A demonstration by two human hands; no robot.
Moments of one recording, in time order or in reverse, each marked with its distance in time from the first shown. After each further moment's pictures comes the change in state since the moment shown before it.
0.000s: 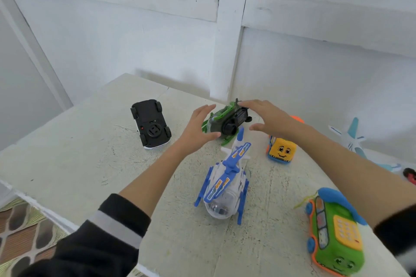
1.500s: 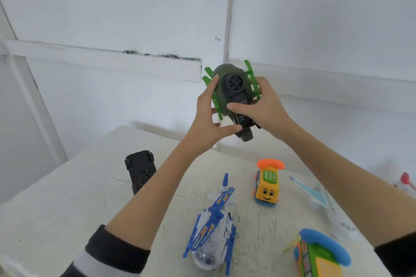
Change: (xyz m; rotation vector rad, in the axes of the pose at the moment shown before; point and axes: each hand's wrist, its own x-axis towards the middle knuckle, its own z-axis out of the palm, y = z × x) left_hand 0.010 0.159 -0.031 -0.305 0.110 0.430; right_hand -0.025 -0.077 -0.129 0.748 0.666 -0.004
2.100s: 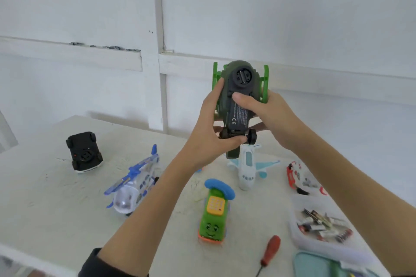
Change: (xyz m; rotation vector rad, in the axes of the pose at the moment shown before) left_hand -0.086 0.097 0.206 -0.085 -0.109 0.069; right_hand -0.157 -0.032 -0.198 0.091 -0.100 0.211
